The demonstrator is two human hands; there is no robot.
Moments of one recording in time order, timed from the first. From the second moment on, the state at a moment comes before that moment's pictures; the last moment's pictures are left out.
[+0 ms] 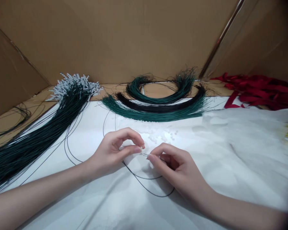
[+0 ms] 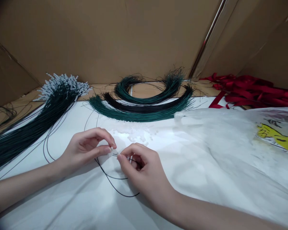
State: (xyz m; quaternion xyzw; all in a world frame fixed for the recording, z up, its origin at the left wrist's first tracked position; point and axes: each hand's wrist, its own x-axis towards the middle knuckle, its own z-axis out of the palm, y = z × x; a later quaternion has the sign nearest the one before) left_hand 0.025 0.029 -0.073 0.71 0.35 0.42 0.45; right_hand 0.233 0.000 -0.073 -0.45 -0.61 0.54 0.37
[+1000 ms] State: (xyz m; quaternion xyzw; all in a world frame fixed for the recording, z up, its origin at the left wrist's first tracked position) left_hand 0.027 0.031 -0.080 0.62 0.30 0.42 0.58; right_hand 0.232 -0.001 -0.074 -0.45 -0.61 0.53 0.38
